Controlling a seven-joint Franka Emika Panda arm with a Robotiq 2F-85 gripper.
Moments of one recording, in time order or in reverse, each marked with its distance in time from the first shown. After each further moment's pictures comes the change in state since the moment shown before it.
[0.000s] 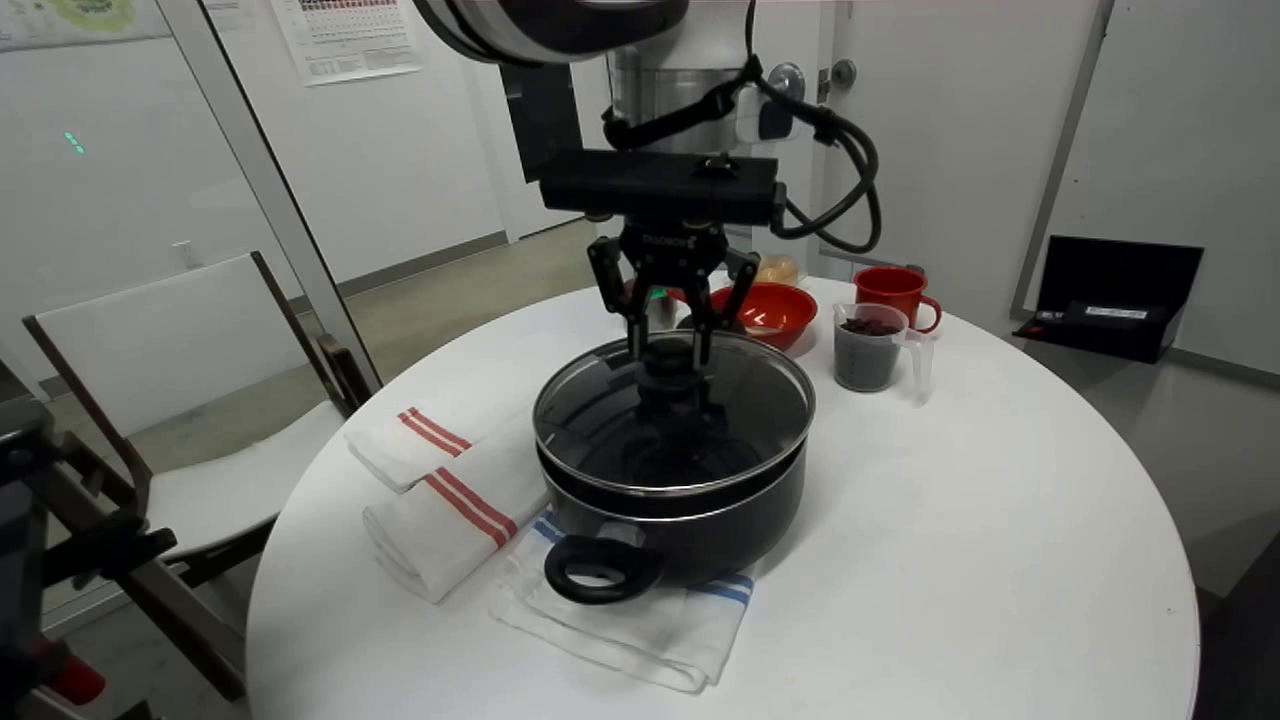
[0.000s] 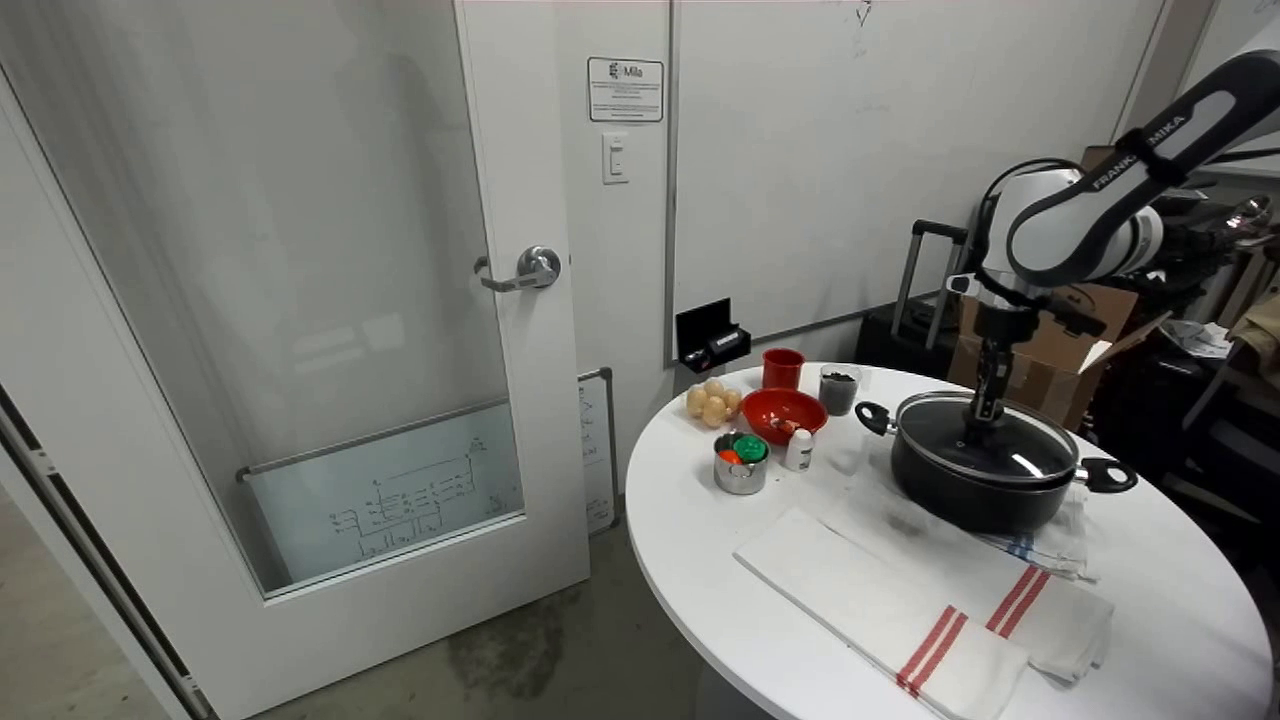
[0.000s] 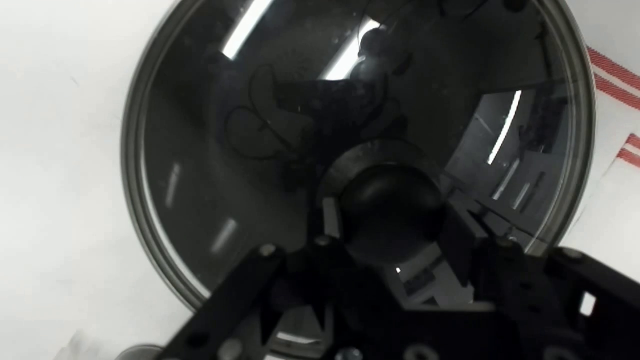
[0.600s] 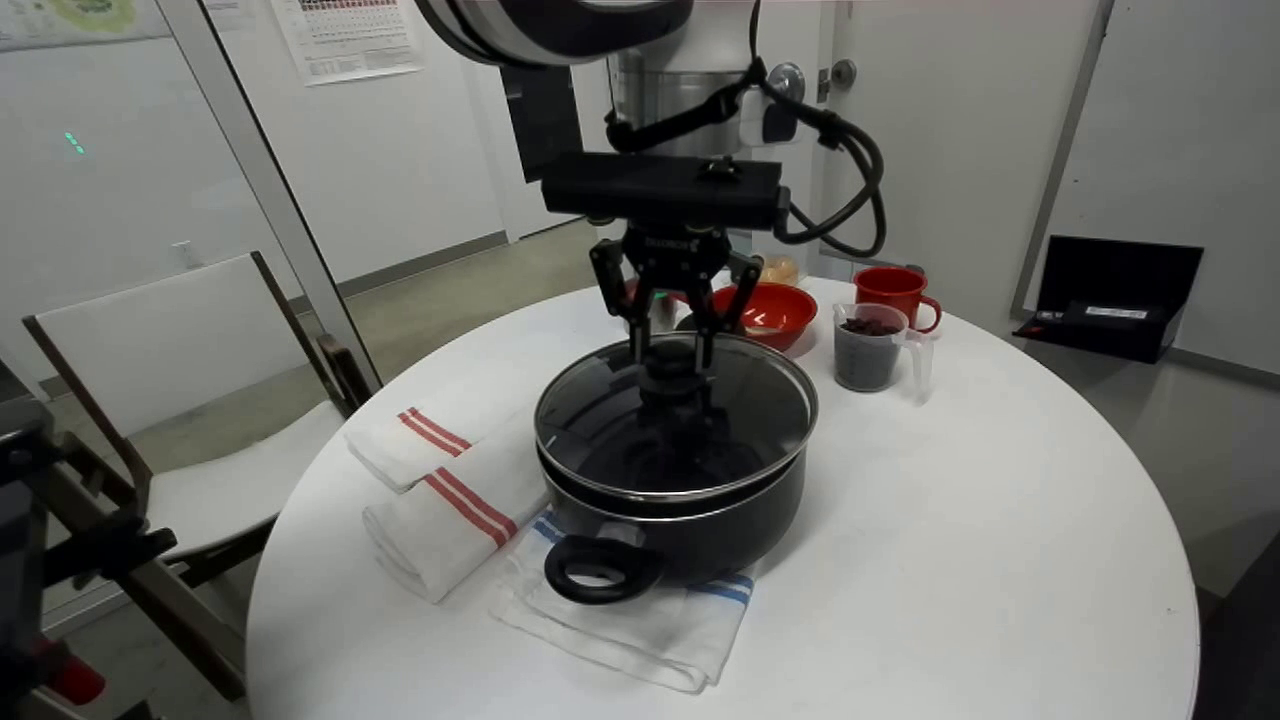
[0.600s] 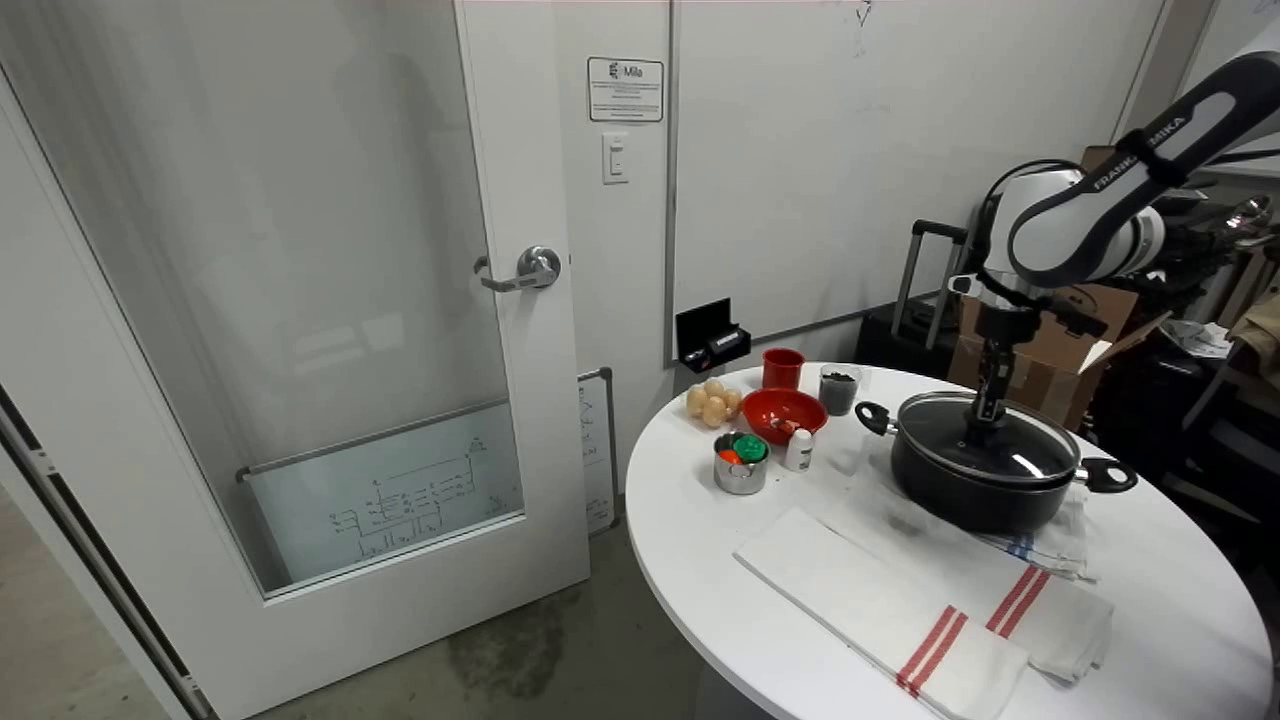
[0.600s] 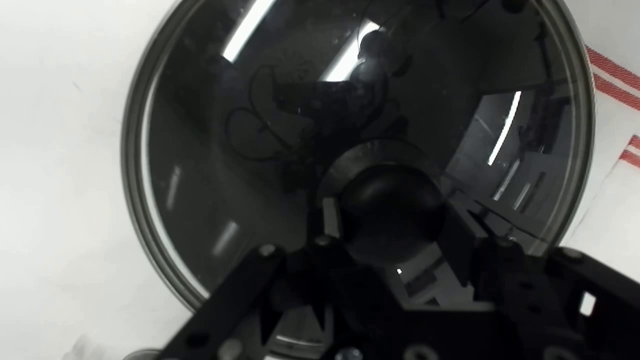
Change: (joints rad) arm -0.007 0.002 0.000 0.001 0.000 0.000 0.000
